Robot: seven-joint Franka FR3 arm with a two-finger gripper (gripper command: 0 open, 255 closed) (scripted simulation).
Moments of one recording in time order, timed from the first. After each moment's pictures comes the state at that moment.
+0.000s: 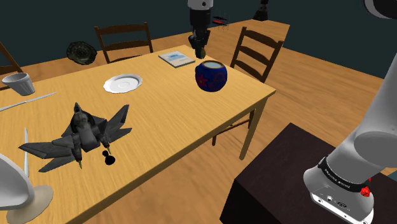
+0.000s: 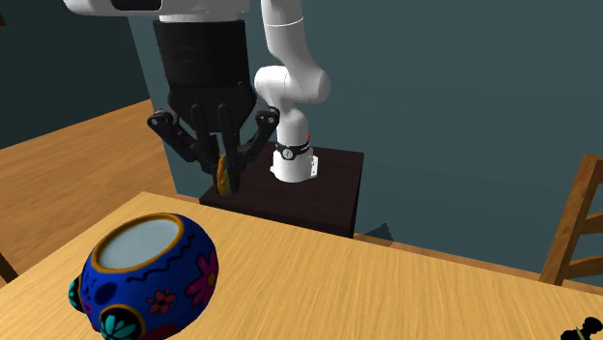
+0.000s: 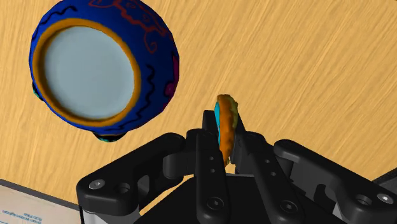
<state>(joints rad) -0.10 0.26 0.35 -1.49 -0.09 1.72 -0.07</state>
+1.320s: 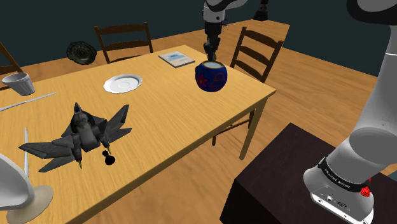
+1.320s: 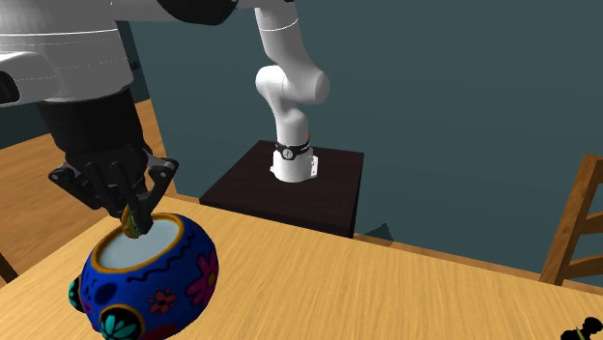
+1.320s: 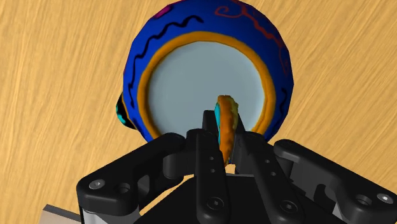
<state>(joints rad) -0.22 0.36 0.28 -1.50 -0.10 1.83 -0.25</state>
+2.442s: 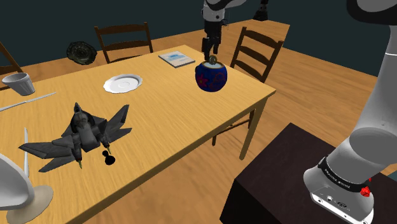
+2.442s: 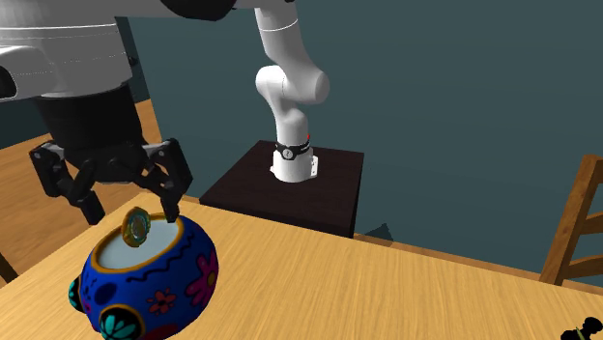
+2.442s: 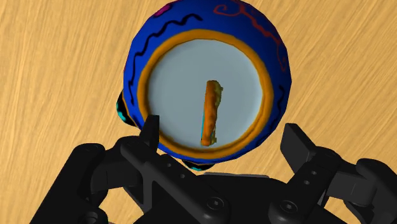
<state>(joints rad) -0.21 0.36 0.28 -1.49 -0.10 1.82 -0.25</state>
